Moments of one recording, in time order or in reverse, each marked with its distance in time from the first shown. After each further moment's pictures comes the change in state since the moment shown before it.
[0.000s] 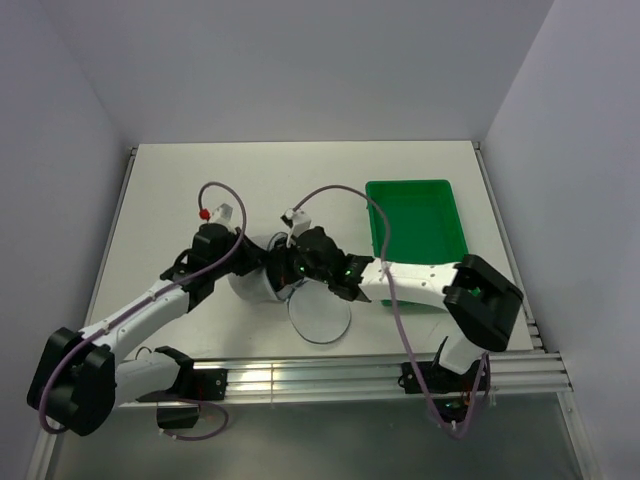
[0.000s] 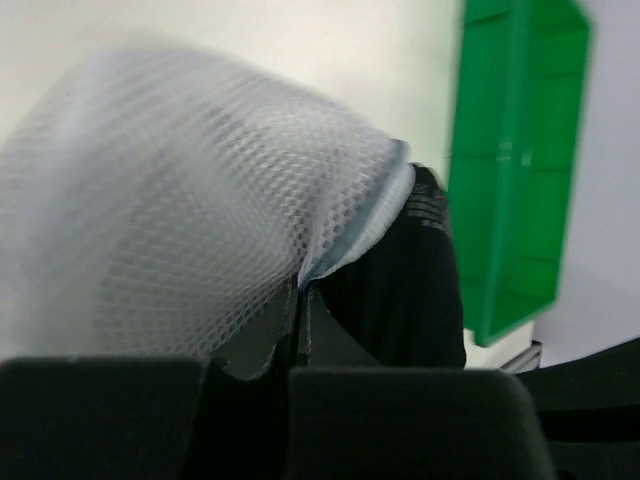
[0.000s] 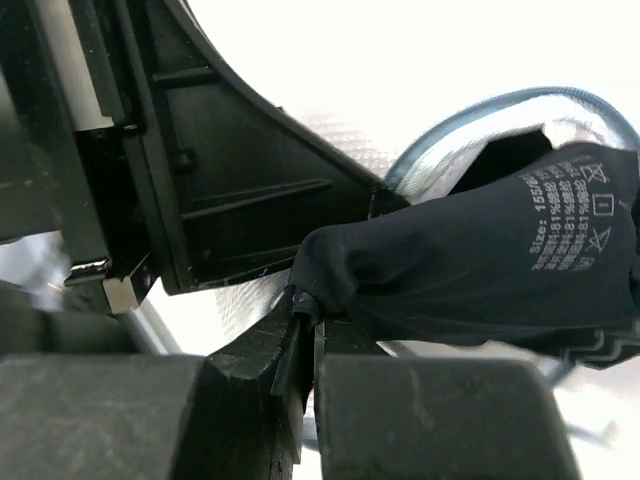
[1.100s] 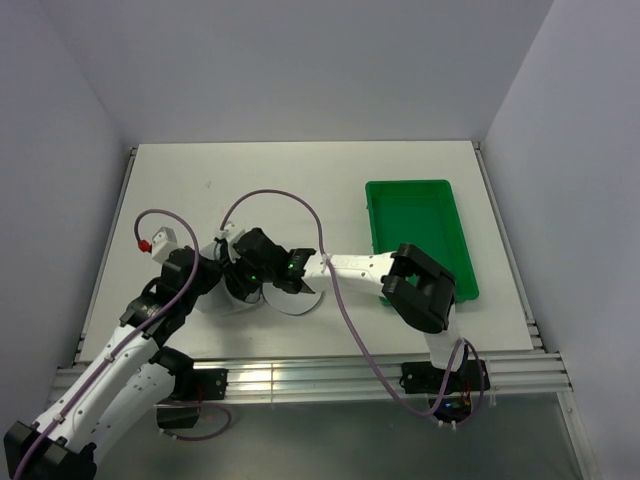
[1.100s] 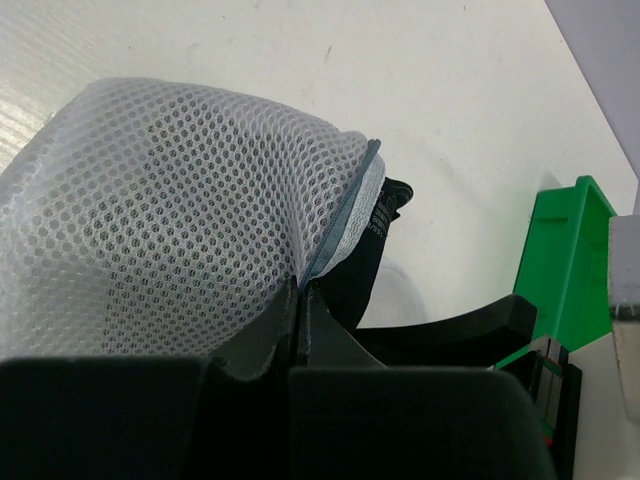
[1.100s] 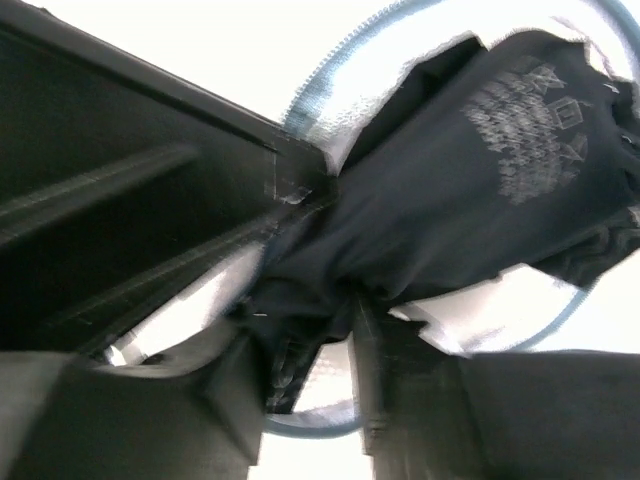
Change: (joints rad) left arm 0.013 -0.449 -0.074 -0.443 -0.503 -0.150; right arm 0.127 0.393 0.466 -0.269 -0.084 -0.287
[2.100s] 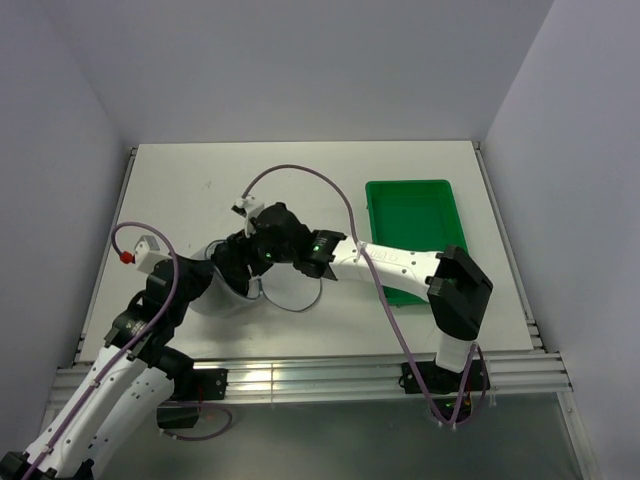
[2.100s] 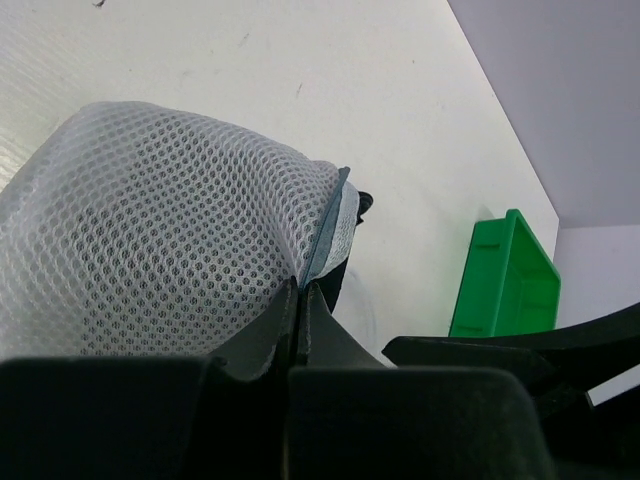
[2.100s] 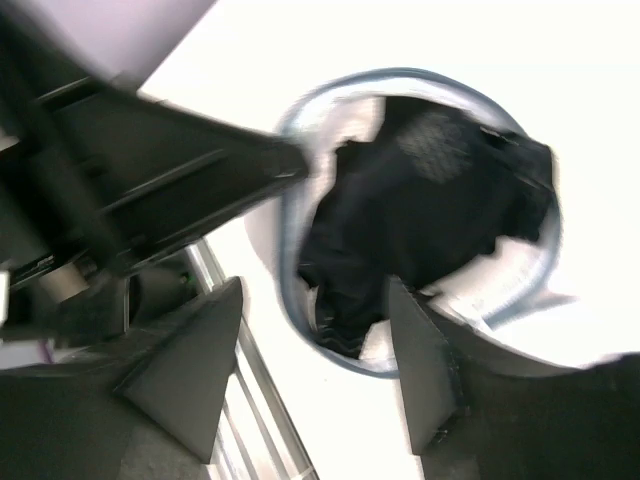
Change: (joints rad) left arm -0.006 -0.160 0.015 -0.098 -0.060 -0.083; right arm -0.074 -0.203 -0.029 -0.046 -0.131 0.112
